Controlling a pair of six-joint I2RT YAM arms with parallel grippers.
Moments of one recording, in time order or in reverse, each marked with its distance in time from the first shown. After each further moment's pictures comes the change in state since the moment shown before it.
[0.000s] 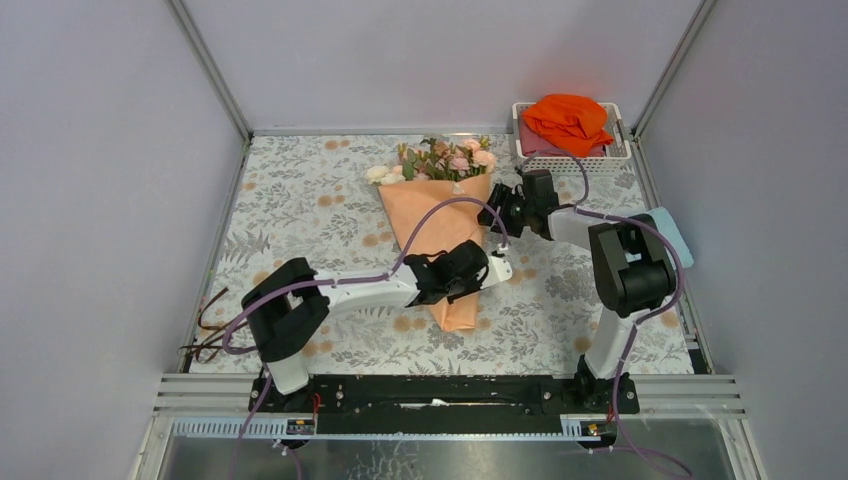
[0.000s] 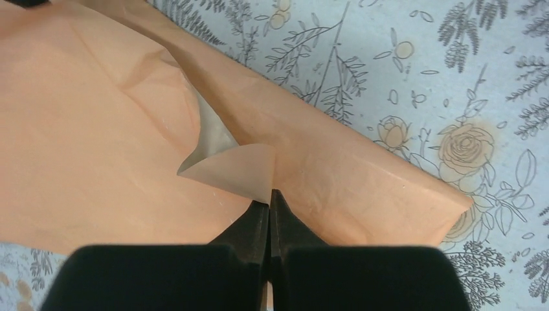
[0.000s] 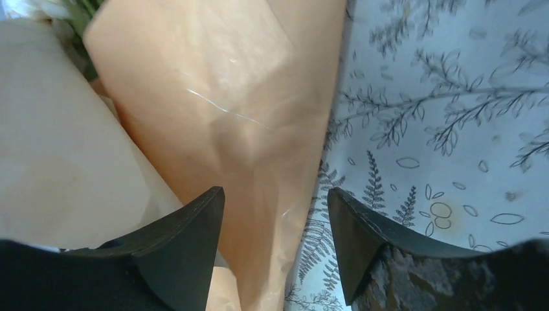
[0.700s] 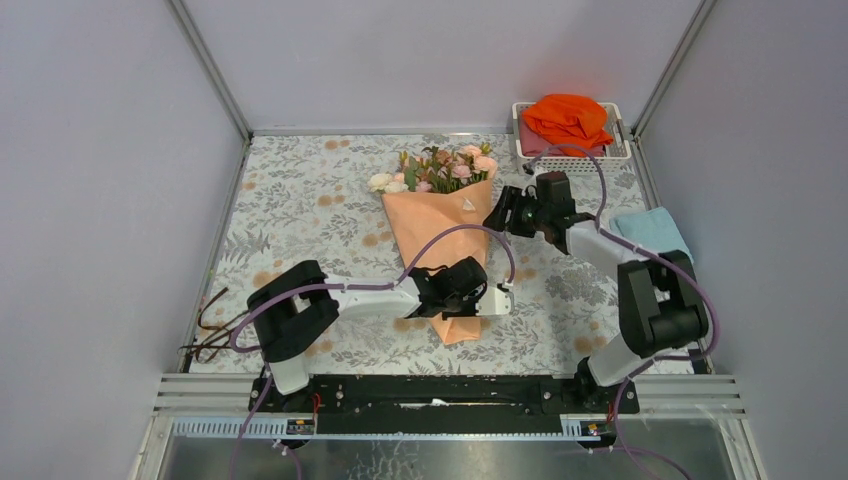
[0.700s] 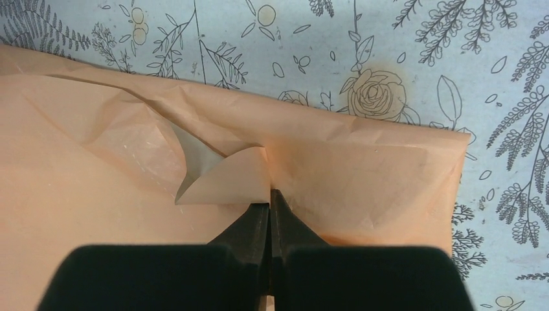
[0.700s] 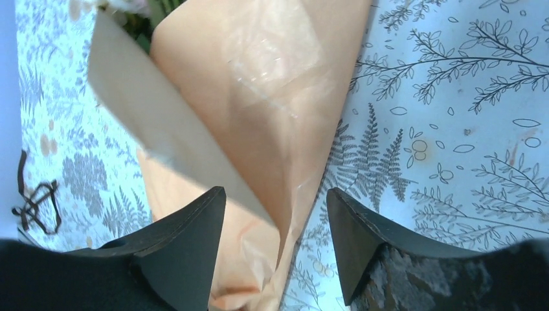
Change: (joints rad) left arm -0.042 0.025 -0.086 0.039 0.190 0.243; right arm 0.000 -0.204 -0.130 -0.046 0.023 -0.089
